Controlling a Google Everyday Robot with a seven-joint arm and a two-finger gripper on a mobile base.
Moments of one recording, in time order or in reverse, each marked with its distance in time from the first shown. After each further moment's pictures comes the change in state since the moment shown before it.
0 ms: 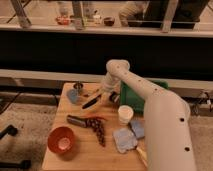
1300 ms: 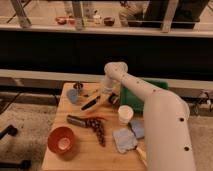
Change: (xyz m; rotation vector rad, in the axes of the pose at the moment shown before) arm -0.003 0.000 0.016 0.012 0.022 -0.016
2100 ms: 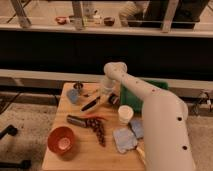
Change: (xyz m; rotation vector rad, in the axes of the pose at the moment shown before) arm 0.000 0.002 0.002 -0.022 -0.001 -0.006
